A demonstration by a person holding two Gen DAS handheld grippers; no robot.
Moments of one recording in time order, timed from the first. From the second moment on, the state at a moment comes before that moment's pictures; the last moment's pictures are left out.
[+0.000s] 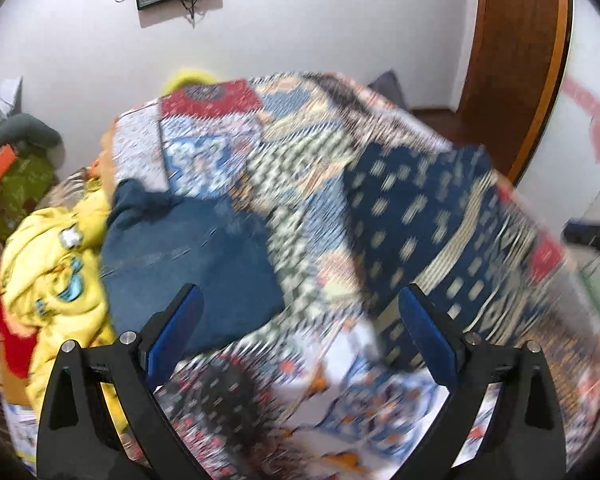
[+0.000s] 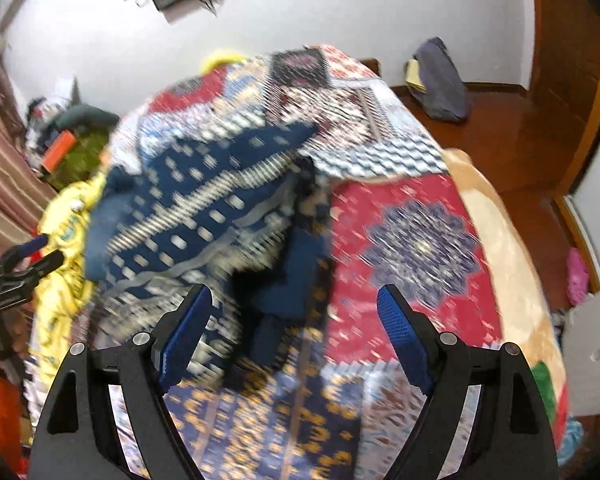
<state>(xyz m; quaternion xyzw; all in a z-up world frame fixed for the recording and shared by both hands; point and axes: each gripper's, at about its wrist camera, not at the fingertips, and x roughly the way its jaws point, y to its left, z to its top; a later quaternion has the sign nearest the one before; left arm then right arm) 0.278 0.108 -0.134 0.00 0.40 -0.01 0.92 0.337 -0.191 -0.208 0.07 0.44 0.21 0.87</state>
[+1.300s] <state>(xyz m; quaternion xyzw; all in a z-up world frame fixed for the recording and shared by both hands) 0.373 0.085 -0.177 -0.22 0.48 -0.20 0.82 0.399 -0.113 -0.255 0.24 0.50 0.38 0.74</state>
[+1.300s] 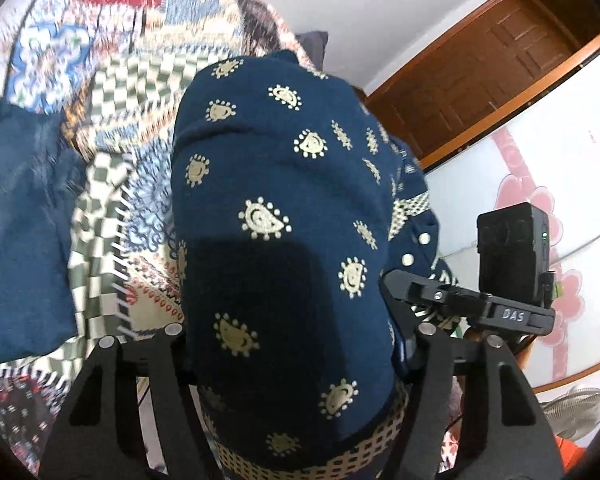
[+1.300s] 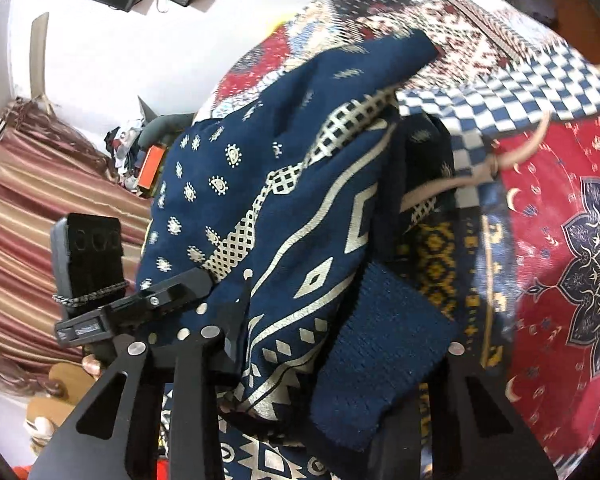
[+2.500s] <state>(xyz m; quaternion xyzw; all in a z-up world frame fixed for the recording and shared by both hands) 0.393 0.370 -0.247 -0.33 0.48 -0.06 0.81 0.482 0.153 -0.287 0.13 0.56 0.41 0.70</state>
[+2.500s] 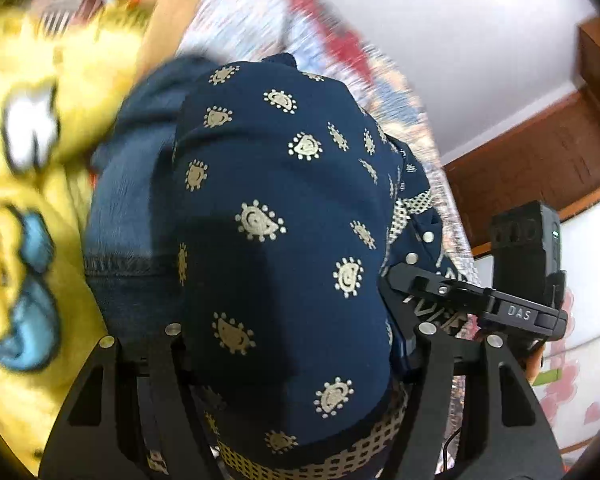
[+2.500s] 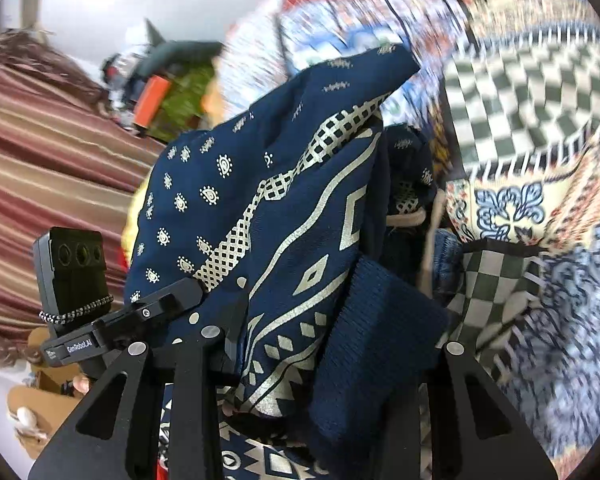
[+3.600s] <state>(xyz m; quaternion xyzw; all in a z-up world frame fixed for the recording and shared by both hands) 0.262 0.281 -0.222 -0.09 0.49 0.09 0.86 0.391 0.080 -0.251 -0.04 0.49 0.30 0.82</state>
